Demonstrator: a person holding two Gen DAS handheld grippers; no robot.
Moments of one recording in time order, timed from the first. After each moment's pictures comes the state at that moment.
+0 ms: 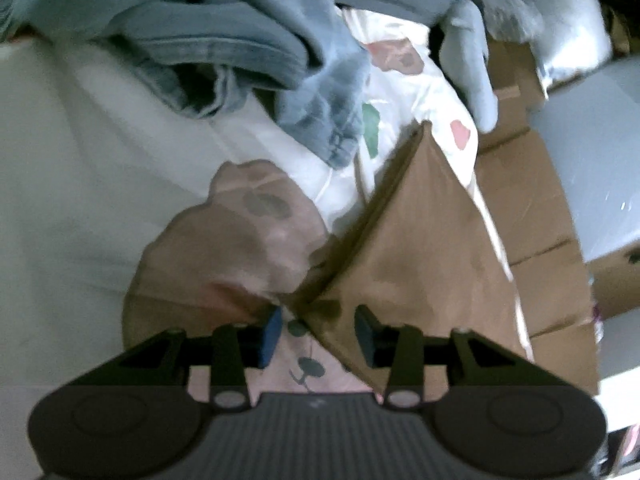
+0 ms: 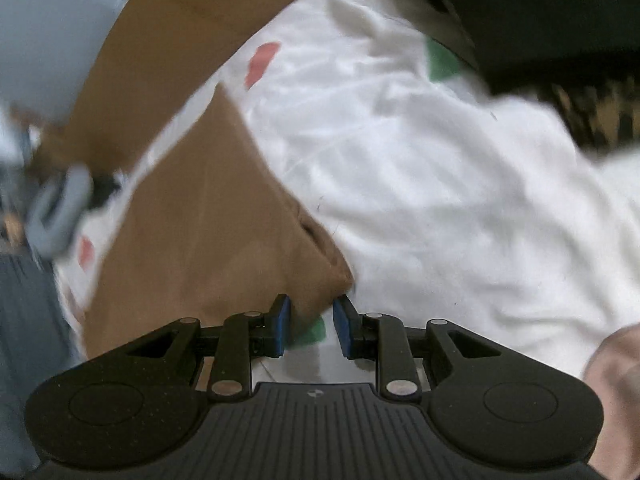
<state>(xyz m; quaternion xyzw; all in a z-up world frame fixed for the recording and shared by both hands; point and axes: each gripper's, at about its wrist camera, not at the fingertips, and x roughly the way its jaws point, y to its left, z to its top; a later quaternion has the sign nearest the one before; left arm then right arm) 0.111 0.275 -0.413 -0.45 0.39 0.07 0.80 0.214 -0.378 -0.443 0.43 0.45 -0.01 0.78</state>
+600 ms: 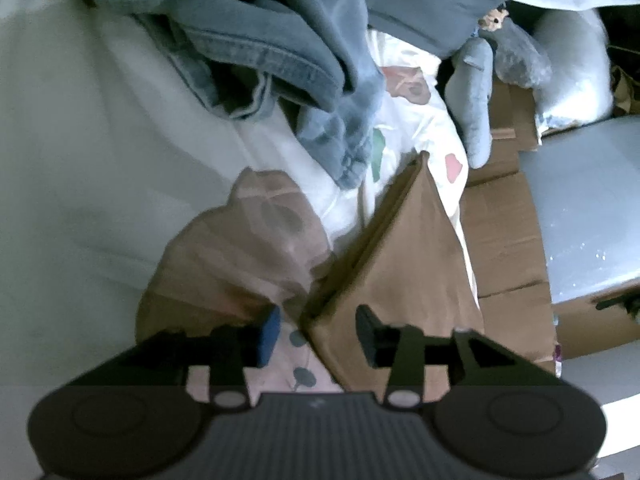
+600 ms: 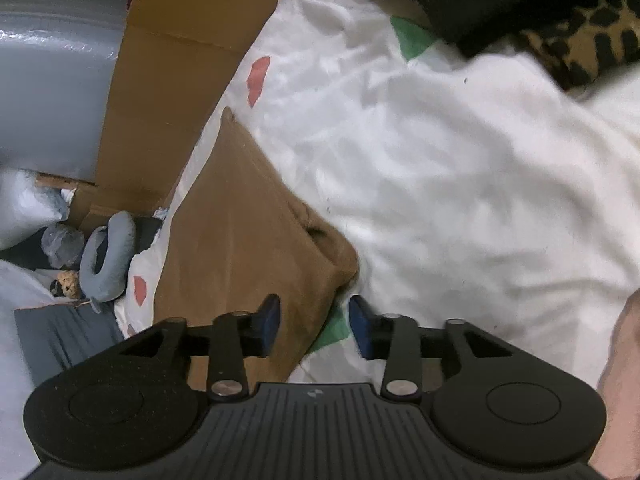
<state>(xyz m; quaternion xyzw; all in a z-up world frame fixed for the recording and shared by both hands) 0.103 0.293 -0.425 -0.51 0.36 0.05 0.78 0.206 -0.385 -0.453 0.51 0.43 0.03 0.75</state>
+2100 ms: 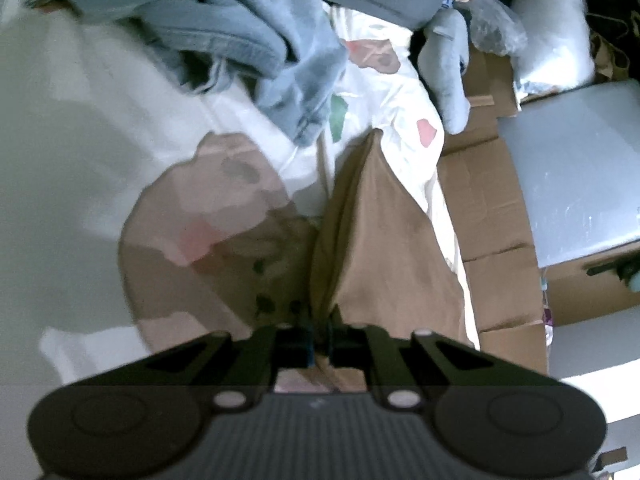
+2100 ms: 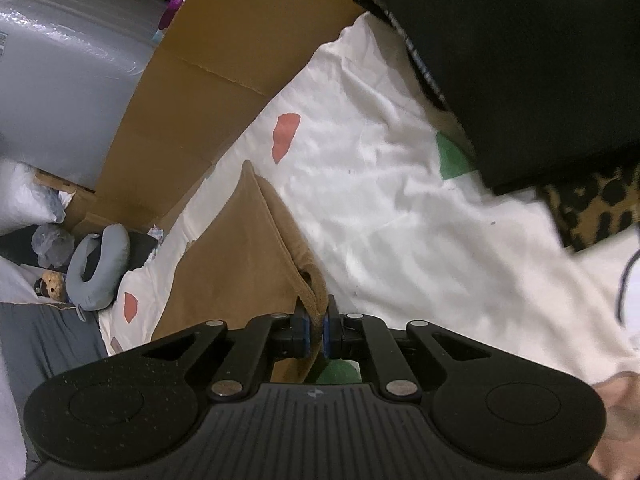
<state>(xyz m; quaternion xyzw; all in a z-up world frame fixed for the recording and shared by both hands) 0.072 0.263 -0.387 -0.50 0.39 0.03 0.78 0.222 -0.412 -0.385 0.44 0.42 -0.01 0.80</state>
